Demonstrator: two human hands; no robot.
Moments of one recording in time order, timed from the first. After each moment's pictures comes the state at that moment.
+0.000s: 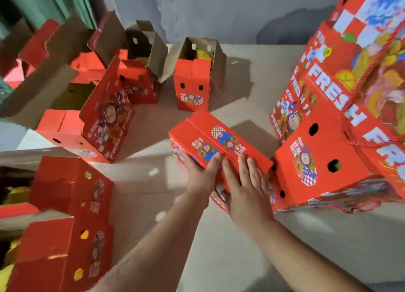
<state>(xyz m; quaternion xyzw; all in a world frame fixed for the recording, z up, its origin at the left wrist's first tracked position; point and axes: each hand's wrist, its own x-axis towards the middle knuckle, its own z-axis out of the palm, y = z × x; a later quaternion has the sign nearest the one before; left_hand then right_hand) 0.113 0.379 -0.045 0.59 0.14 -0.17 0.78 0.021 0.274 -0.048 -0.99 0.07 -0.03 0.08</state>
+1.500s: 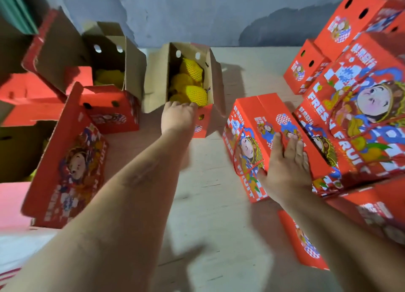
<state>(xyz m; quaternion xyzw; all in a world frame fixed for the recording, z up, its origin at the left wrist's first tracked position) 0.450 0.368 -0.035 0.95 -0.30 0.02 0.01 0.211 0.205 -0.041 -0.94 0.34 0.01 -0.01</state>
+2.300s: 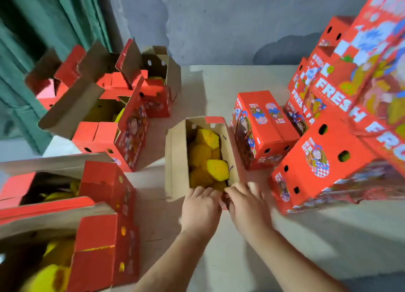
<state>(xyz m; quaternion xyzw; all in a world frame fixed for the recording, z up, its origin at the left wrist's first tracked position) 0.060 0.498 -0.036 0.94 -0.31 0.03 0.16 0.007 0.356 -0.036 -0.99 0.08 -0.11 0.09</state>
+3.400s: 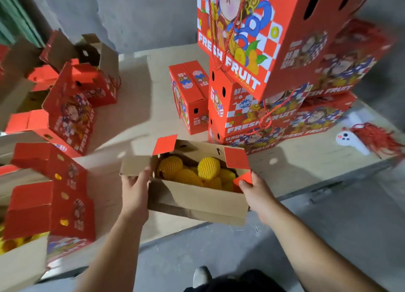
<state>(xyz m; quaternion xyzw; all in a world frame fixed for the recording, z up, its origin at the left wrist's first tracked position) -0.048 0.483 -0.039 0.68 0.13 -0.11 0.71 -0.202 0.219 -0.042 -0.73 0.40 -0.01 0.56</state>
